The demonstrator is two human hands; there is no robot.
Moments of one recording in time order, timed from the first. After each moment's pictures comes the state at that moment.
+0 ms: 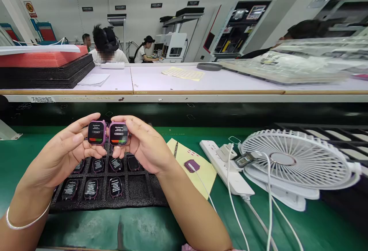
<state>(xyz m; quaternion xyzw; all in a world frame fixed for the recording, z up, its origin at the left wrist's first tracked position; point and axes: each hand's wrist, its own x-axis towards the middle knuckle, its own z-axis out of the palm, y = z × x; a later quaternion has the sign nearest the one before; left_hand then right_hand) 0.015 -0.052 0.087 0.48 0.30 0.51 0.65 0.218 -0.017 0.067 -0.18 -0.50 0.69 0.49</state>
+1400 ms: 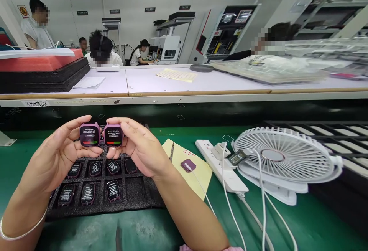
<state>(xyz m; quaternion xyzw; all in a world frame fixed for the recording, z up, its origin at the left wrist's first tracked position) 0.016 -0.049 0.083 0.51 0.28 0.56 0.59 0.217 -0.022 0.068 -0.17 -0.49 0.68 0.51</state>
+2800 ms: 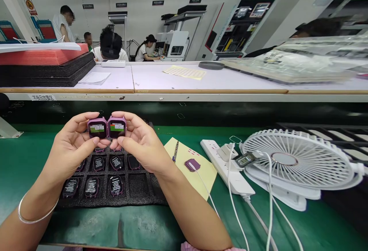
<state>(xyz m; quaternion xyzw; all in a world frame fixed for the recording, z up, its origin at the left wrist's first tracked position) 0.028 -0.041 0.068 0.61 0.30 0.59 0.43 0.211 -0.019 0.059 -0.18 -0.59 0.59 0.53</state>
